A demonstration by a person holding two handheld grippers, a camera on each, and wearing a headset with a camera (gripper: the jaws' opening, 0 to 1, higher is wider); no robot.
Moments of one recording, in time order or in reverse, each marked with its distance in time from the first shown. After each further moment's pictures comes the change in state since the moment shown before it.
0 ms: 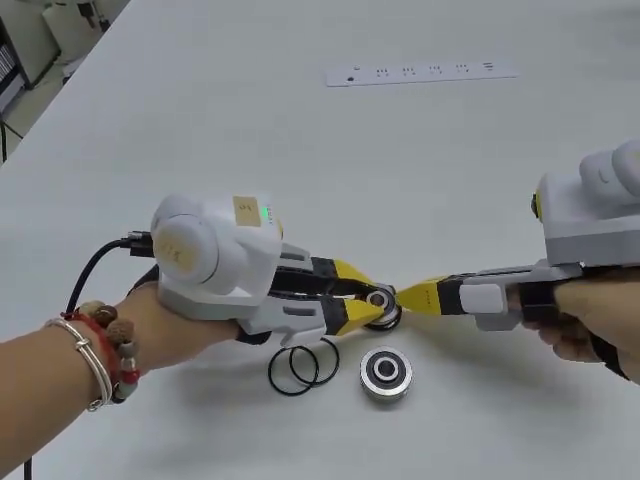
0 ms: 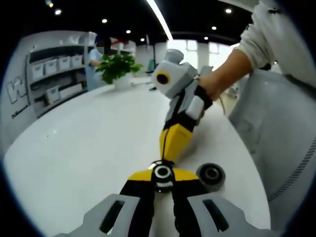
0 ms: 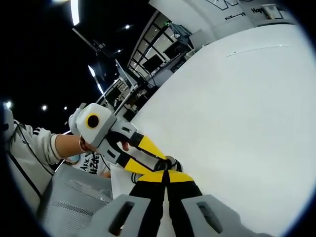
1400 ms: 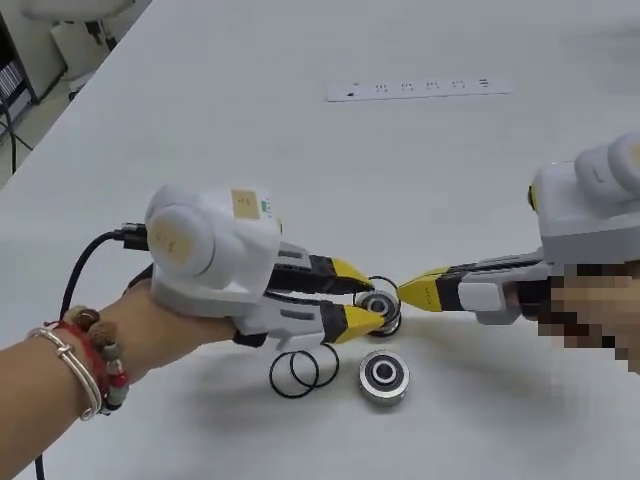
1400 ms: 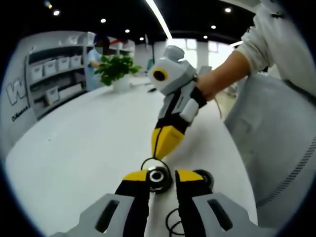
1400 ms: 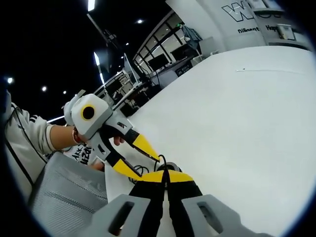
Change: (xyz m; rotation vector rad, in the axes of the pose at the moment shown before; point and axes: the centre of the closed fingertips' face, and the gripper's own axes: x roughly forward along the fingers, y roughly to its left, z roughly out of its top) left arm -0.015 -0.013 0.016 0.010 0.016 0.000; right arm -0.007 0.007 0.013 -0.159 0.002 -0.050
